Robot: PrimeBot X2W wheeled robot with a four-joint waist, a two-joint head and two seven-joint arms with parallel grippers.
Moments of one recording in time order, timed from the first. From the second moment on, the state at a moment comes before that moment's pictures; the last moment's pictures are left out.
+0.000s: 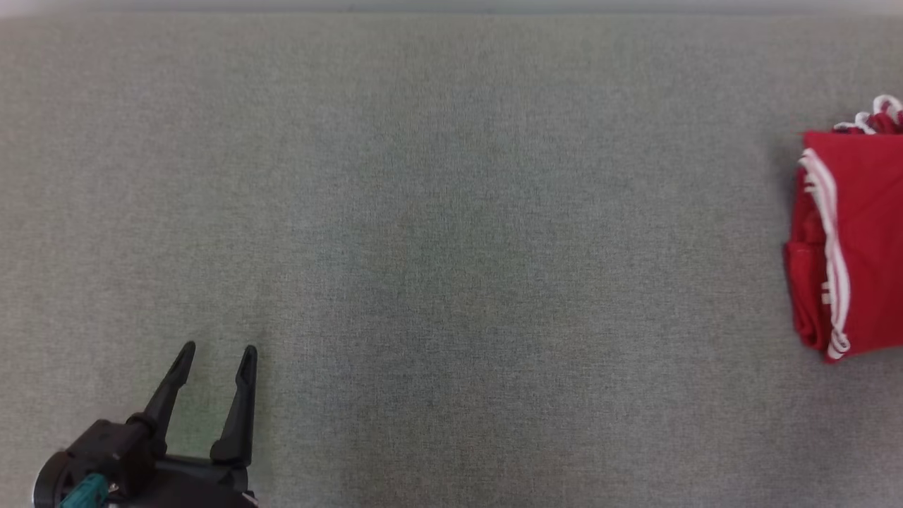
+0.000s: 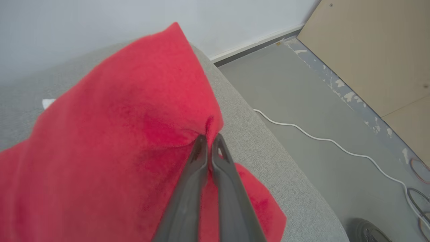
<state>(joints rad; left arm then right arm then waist) -0.07 0.38 -0.24 -0.02 -0.48 0.02 -0.13 -0.74 -0.27 -0.73 0.33 -0.22 0.13 0.70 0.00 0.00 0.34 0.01</state>
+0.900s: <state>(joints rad) -0.10 0.41 -0.25 -0.01 -0.46 0.00 -0.19 -0.76 -0.16 -0.79 0.42 -0.44 0.13 0.52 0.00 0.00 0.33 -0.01</state>
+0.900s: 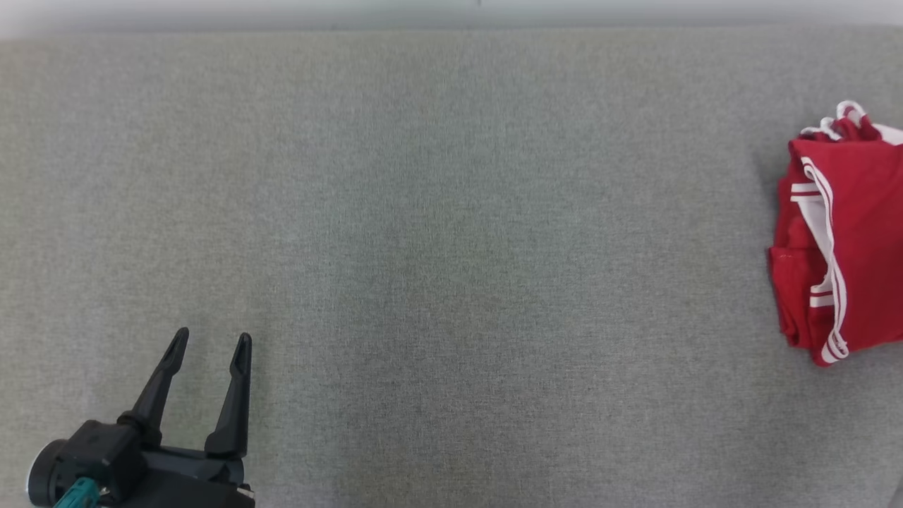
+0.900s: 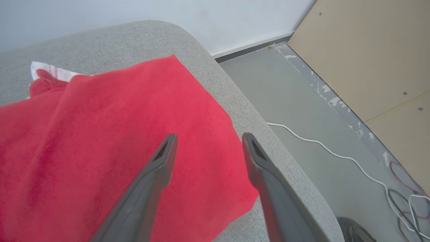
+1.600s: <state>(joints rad) 0.04 0.26 -0.16 0.07 -0.53 0.03 -0.26 -0.18 -0.06 -0.29 0.20 0.01 0.13 0.09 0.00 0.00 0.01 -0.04</state>
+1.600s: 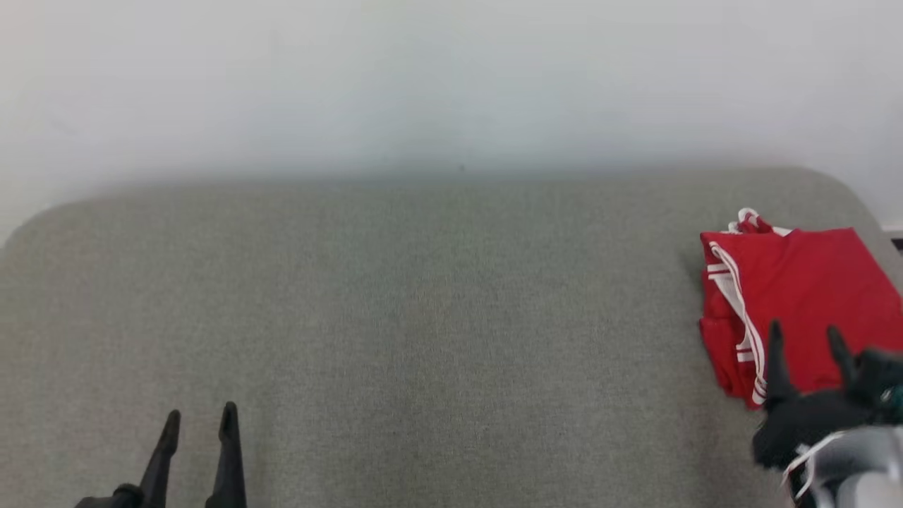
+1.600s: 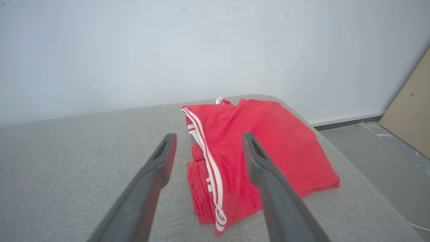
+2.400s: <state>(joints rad) 0.12 0.14 0.01 0.13 -0.40 -0.06 -0.26 0.00 -0.05 0.00 0.19 0.11 0.13 -0.11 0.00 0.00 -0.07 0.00</state>
